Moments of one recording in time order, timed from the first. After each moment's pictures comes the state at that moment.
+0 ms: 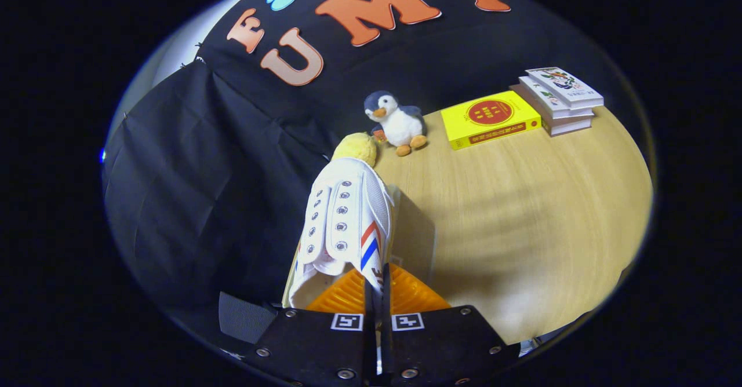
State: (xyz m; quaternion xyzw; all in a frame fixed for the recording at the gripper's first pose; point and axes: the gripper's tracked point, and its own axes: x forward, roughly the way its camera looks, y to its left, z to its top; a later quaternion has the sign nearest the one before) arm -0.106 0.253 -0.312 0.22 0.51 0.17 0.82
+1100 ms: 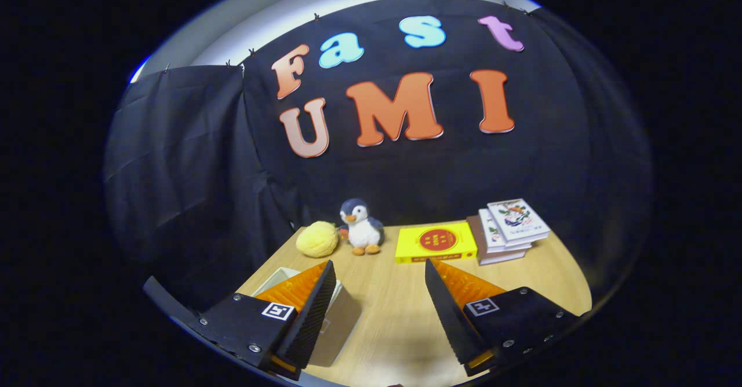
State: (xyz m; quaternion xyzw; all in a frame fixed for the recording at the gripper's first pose) arm -0.034 0.084 -0.165 0.06 0.22 0.09 0.97
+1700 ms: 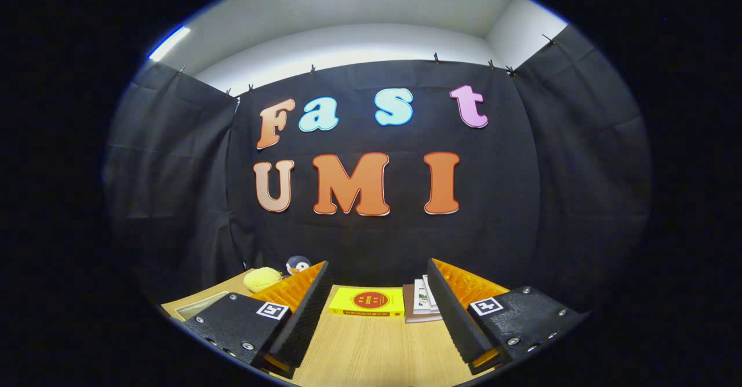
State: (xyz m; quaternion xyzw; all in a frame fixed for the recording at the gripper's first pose) arm -0.045 -0.016 -0.091 -0.01 0.05 0.02 1.00
